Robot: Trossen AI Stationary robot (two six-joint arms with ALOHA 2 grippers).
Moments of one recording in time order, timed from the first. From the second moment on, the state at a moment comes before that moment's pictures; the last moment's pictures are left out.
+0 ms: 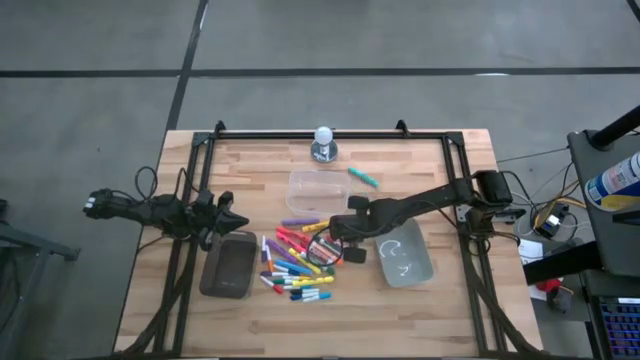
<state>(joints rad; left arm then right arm) -0.22 0.01 0.01 0.14 -0.13 -0.51 0.13 1.86 1.29 -0.71 0.21 0.22</state>
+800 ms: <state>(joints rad) -0.23 0.01 0.01 0.14 -0.13 -0.51 -0.03 1.77 1.33 -0.93 0.47 0.27</state>
